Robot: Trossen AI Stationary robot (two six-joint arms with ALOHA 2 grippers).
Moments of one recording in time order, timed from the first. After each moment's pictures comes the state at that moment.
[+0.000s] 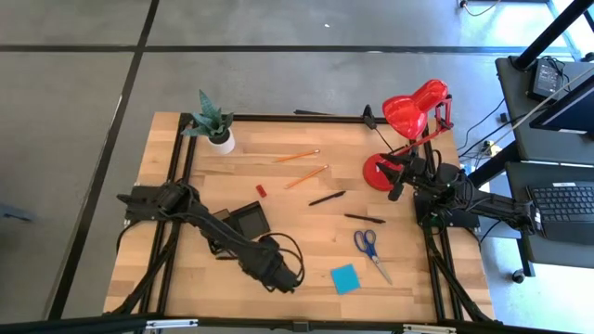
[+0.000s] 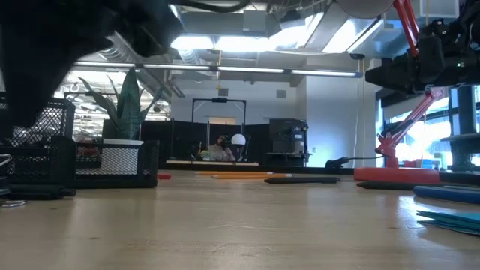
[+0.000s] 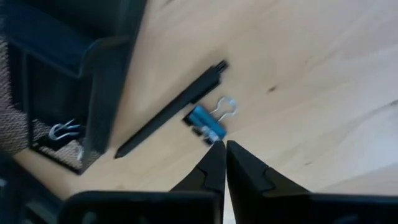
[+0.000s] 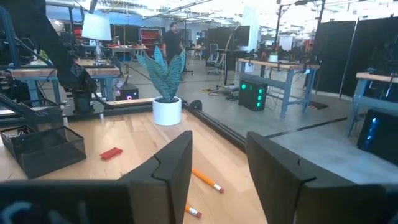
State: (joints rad) left arm -0.53 2.13 1.74 -1.34 0.06 -1.45; right arm -0.25 0.02 0.02 0.09 0.22 -0.06
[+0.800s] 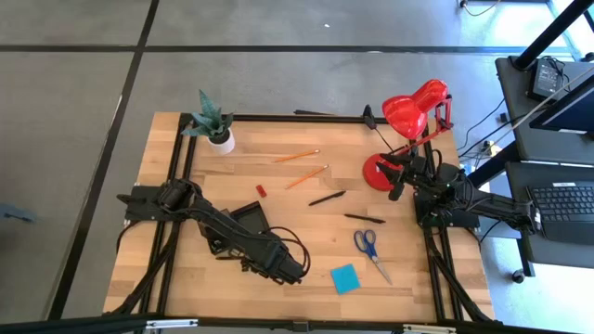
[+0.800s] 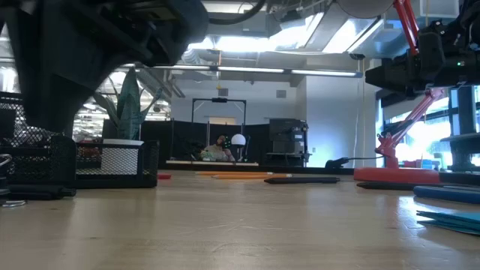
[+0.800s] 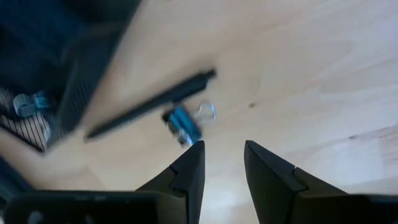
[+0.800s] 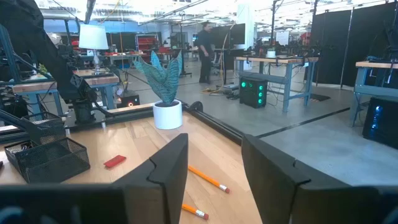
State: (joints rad) left arm -0.48 2.13 1.74 -1.30 0.14 -1.63; right arm -0.25 0.02 0.02 0.08 0.22 0.02
